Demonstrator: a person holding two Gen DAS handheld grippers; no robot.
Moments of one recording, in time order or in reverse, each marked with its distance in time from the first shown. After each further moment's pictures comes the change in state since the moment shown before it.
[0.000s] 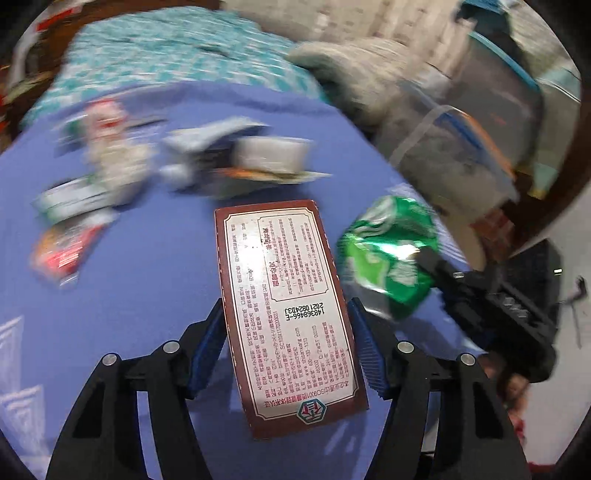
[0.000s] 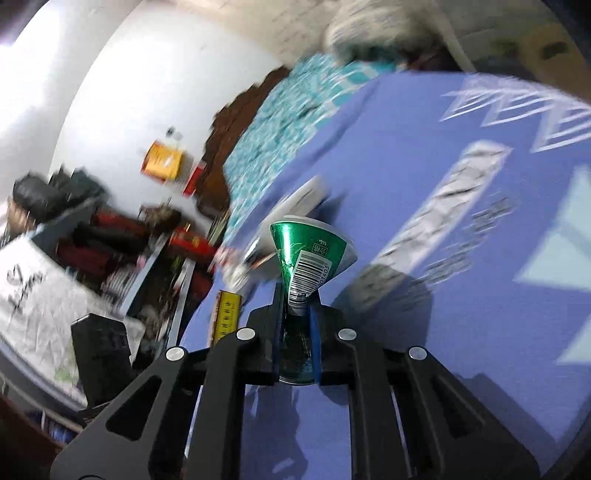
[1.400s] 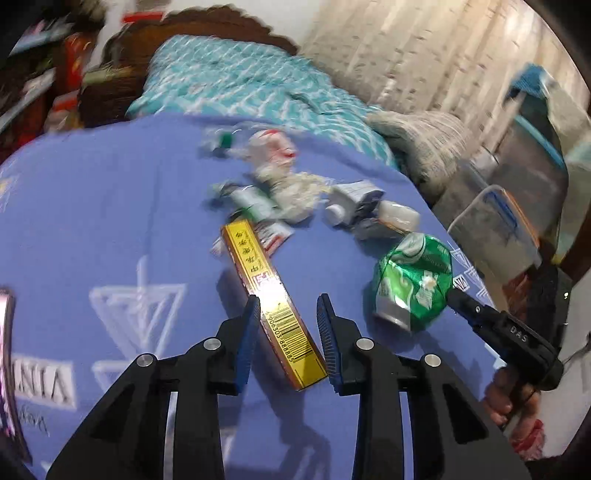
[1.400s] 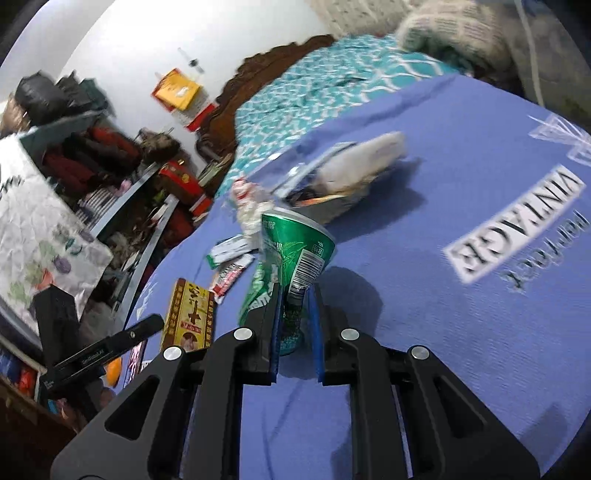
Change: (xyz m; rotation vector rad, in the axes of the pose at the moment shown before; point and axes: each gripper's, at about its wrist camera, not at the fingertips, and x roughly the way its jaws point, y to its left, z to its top) left arm -0.108 0.115 -0.052 -0.171 -0.239 0.192; right arm 0.067 0.083 -0.046 -0.285 0.150 -0.100
